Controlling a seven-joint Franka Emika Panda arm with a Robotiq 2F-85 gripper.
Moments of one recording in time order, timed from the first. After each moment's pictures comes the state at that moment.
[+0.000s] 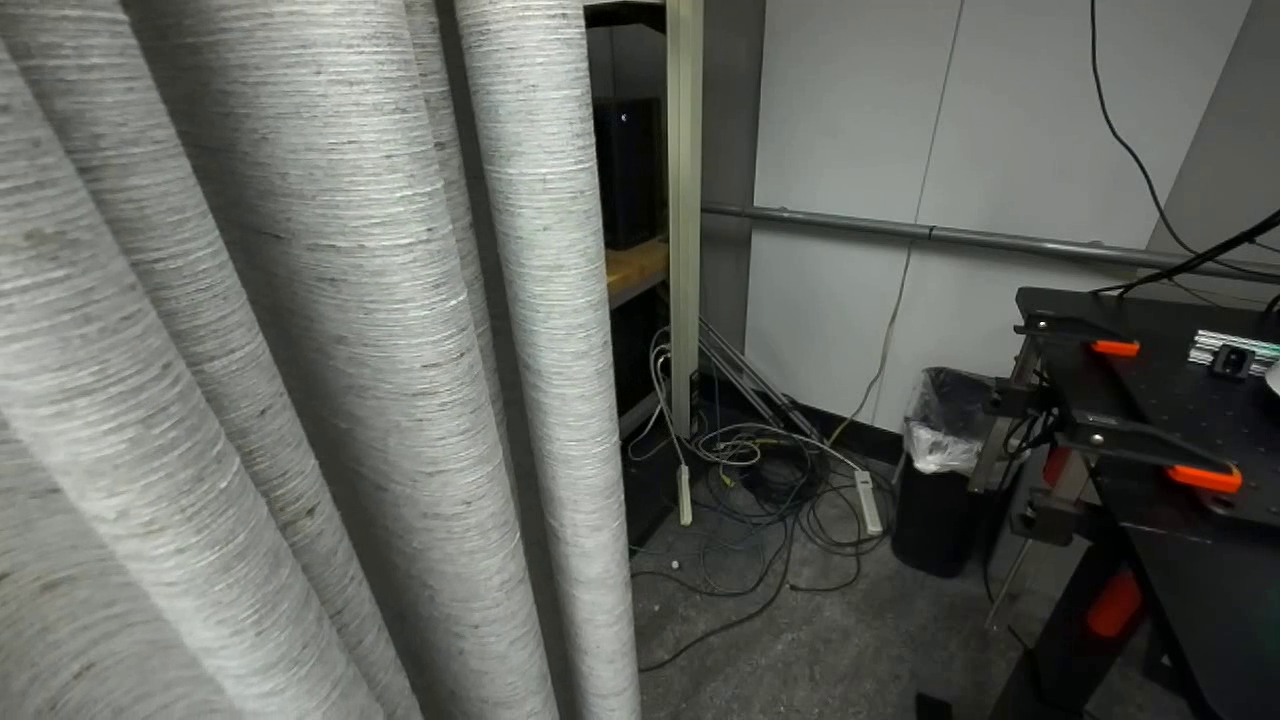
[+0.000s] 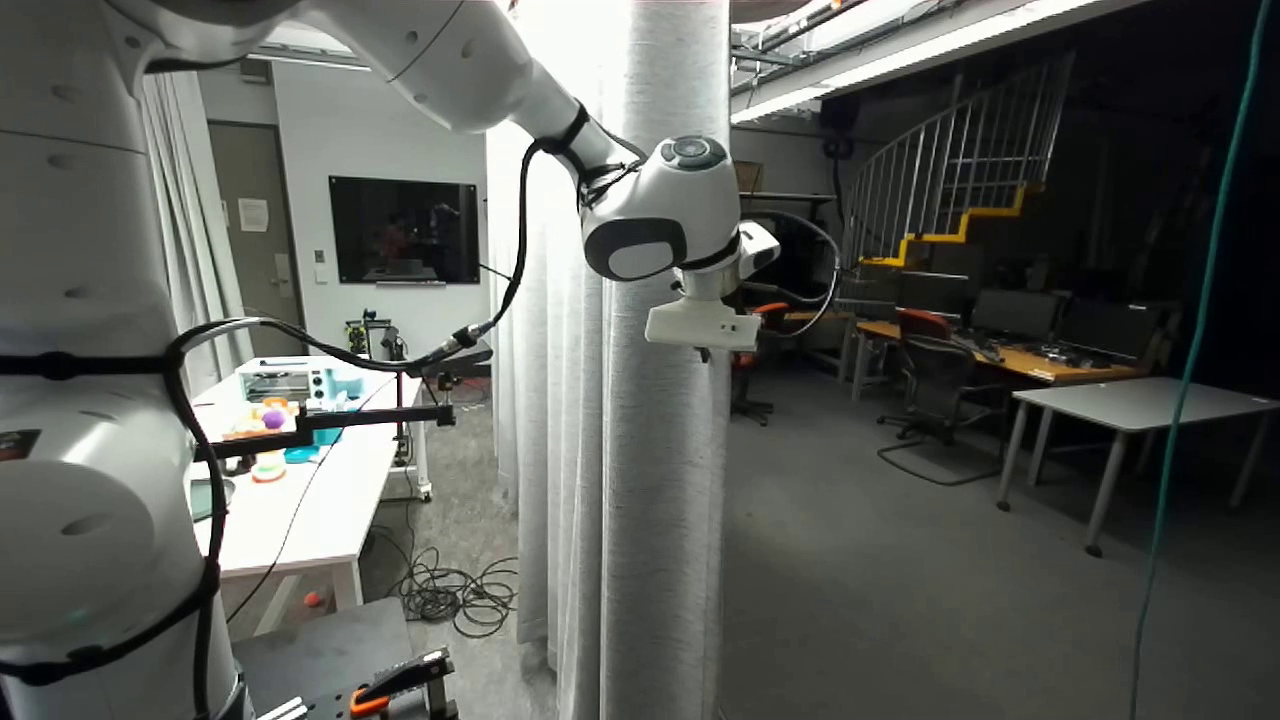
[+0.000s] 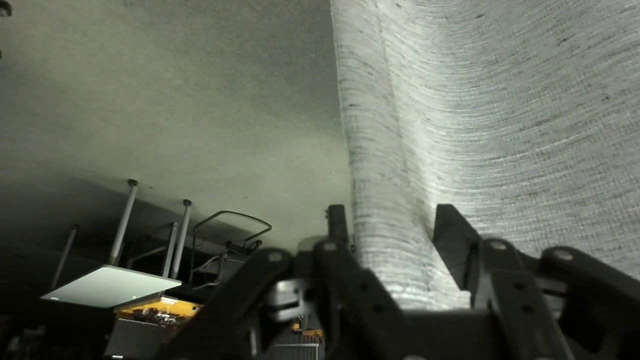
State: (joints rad) arm 0.07 0.04 0.12 -2.15 0.80 2.74 -1.13
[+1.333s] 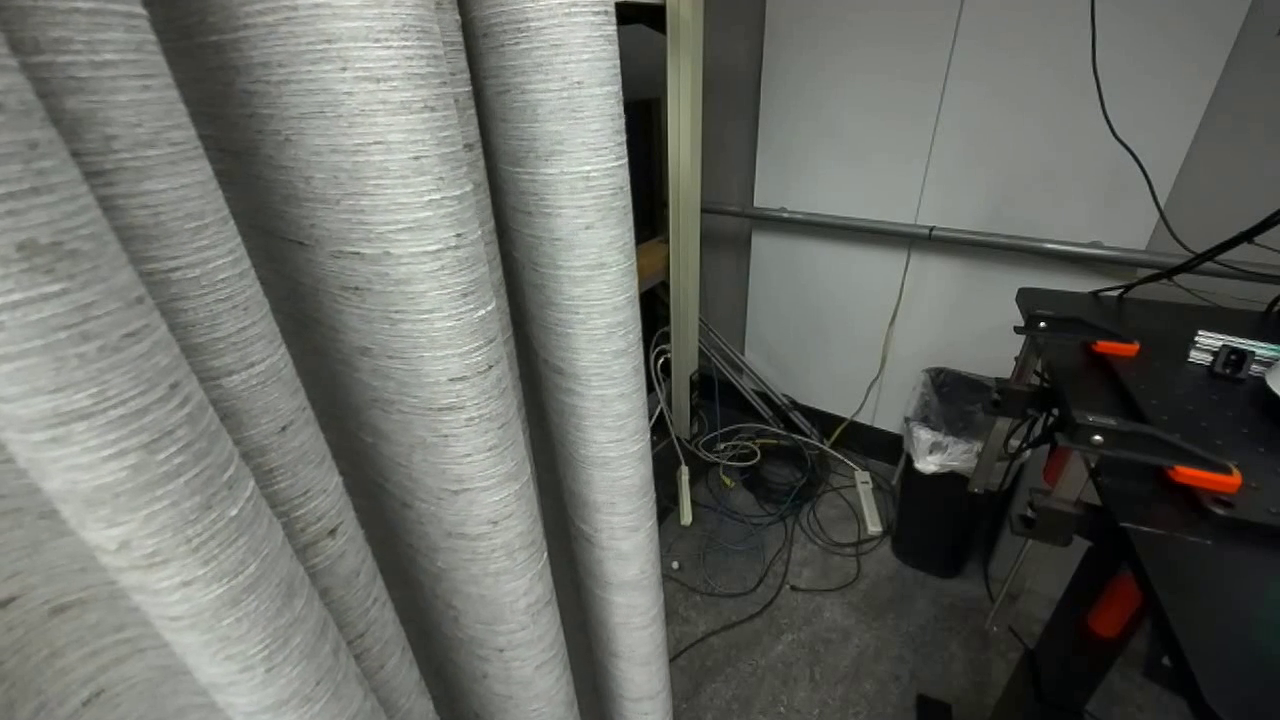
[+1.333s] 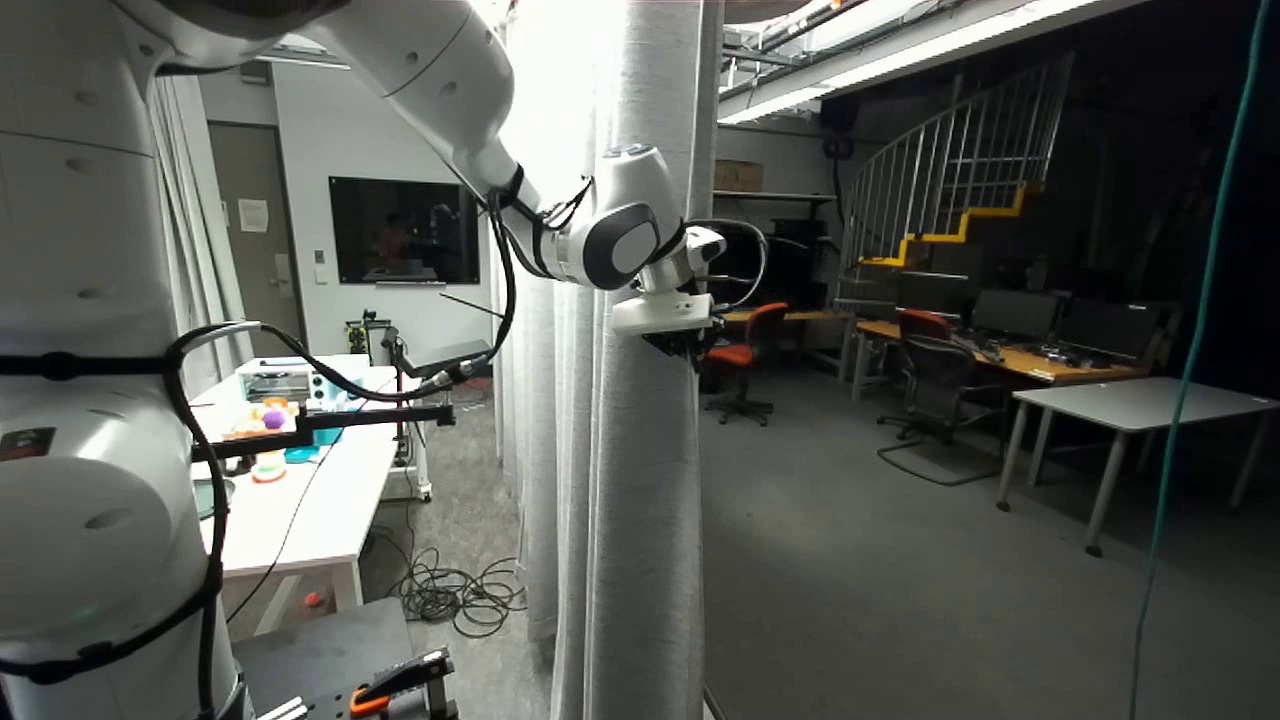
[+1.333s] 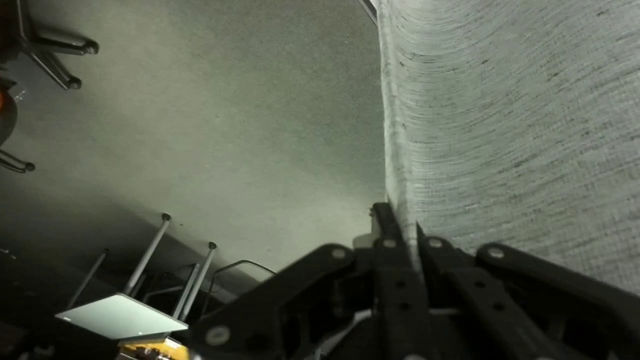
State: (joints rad) arm 0.14 0.06 0.16 -2.18 0.05 2.81 -0.48
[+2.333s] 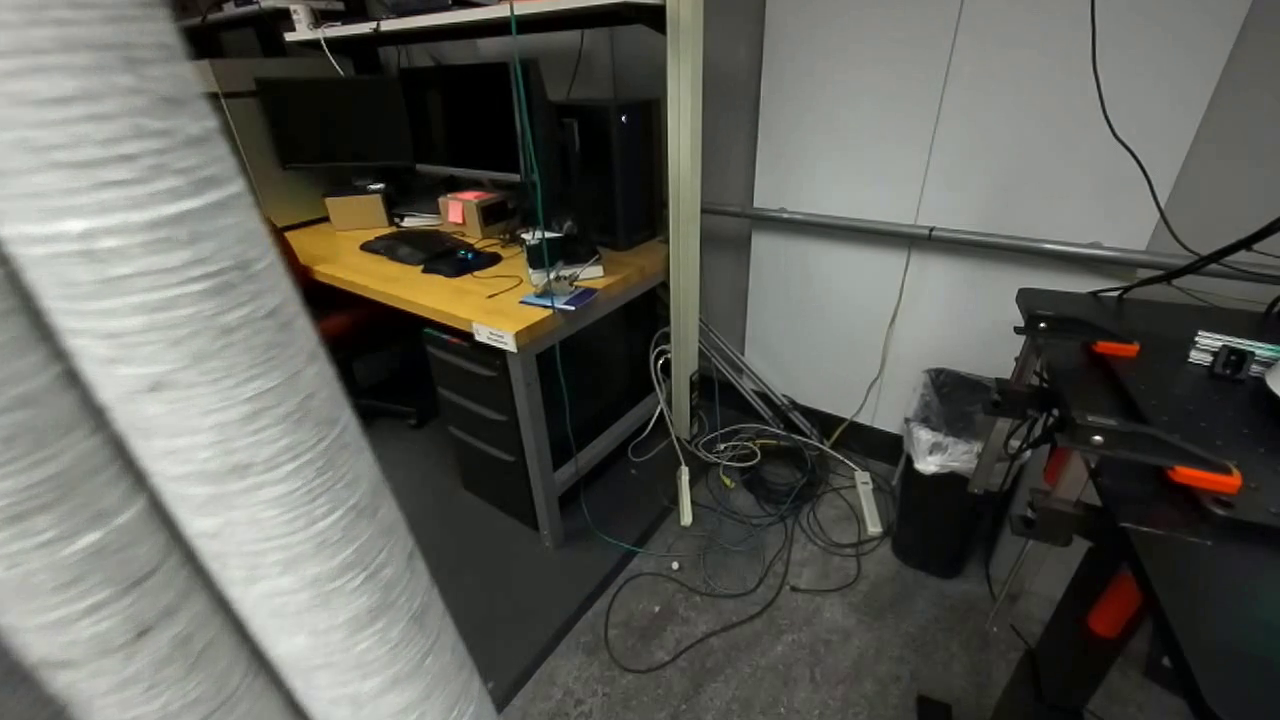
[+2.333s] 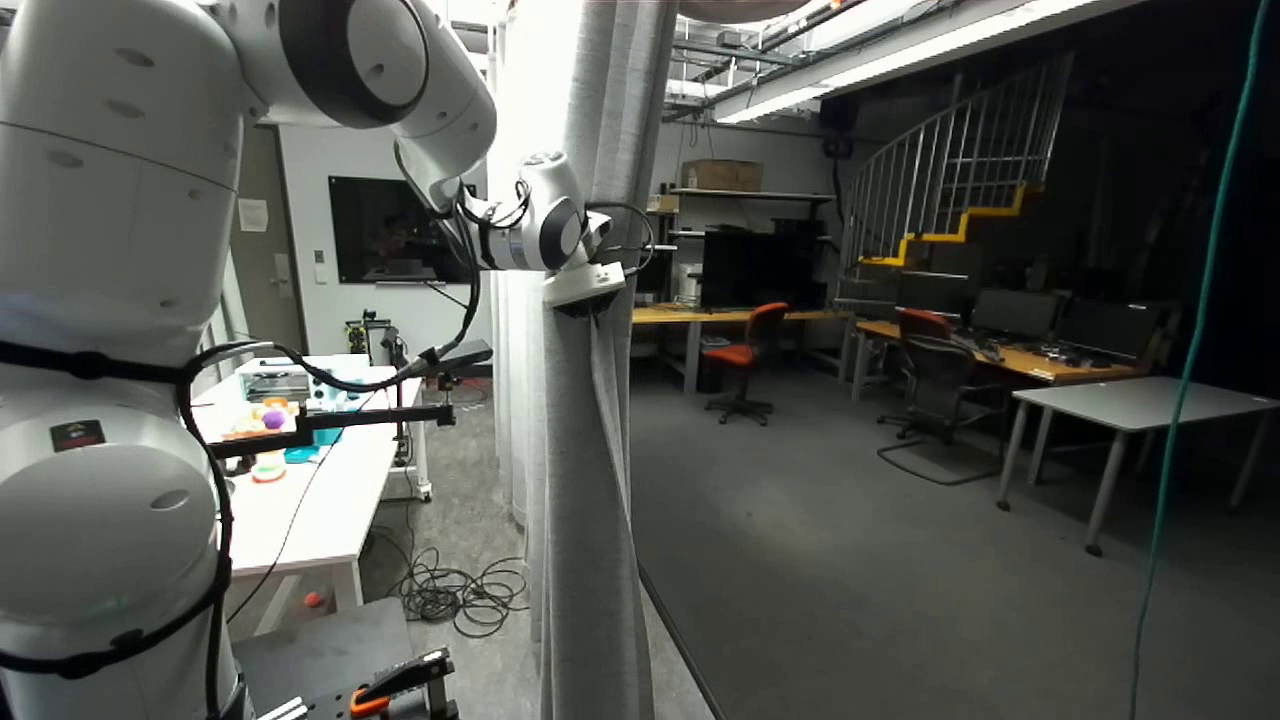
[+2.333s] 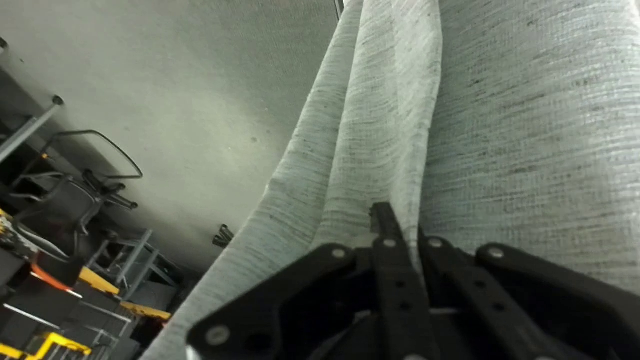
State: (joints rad) arm 0.33 0.28 0.35 -1.88 -0.16 2.81 -0.44
